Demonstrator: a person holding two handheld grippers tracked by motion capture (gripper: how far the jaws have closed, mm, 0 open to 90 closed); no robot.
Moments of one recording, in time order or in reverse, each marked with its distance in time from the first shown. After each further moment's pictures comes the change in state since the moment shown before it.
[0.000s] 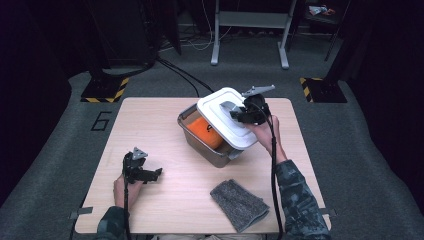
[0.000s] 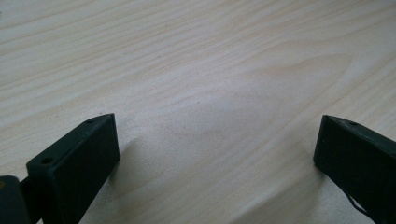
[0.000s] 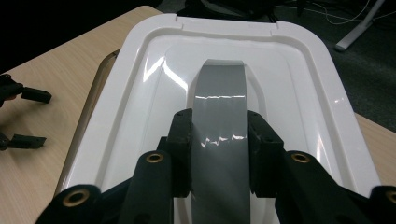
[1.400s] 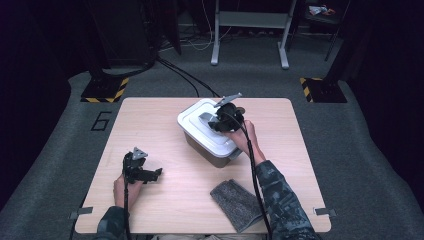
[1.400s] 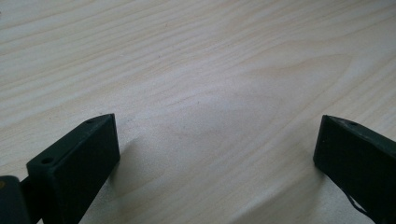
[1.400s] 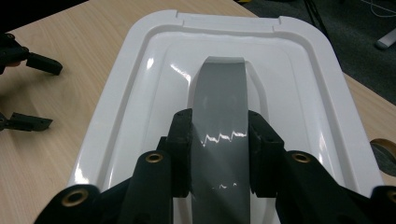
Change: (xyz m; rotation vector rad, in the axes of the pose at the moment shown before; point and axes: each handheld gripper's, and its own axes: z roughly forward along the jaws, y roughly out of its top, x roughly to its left) left arm -0.001 0.000 0.000 -0.007 -0.001 -0.012; right arm 0.041 0.000 0.068 0.095 0.073 -0.108
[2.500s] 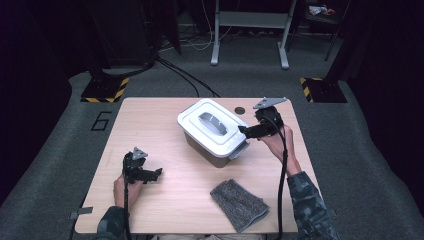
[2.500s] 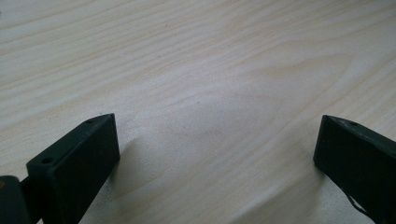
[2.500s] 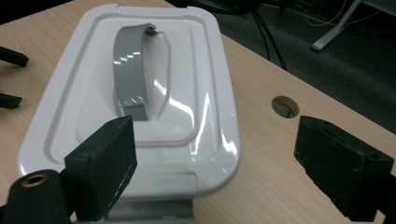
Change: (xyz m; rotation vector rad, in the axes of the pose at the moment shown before) left arm 0.000 0.000 0.001 -0.006 0.004 -0.002; right arm -0.034 -0.051 -0.099 -0.067 -0.151 0.041
